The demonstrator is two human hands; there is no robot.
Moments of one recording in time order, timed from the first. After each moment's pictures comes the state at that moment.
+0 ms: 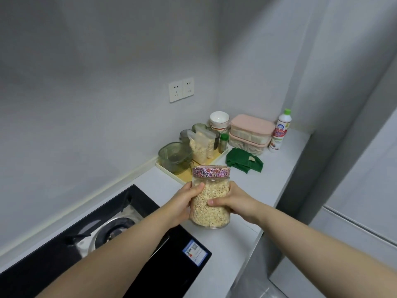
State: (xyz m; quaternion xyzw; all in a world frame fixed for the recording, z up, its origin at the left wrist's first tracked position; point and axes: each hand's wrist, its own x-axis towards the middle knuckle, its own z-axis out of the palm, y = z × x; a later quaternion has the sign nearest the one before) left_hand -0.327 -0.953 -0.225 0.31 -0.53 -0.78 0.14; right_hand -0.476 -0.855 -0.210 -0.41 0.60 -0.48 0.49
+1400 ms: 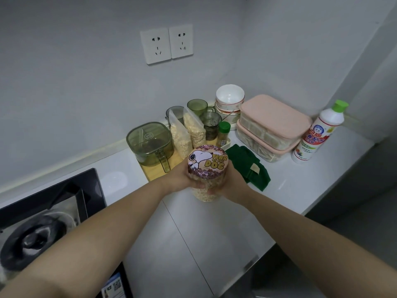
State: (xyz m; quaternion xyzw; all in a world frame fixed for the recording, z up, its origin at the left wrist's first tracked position) left_hand -0.540 -1.078 -0.296 0.43 -0.70 -0.56 0.14; right_hand -0.706 -1.001 -0.302 -0.52 0.68 -0.33 0.39
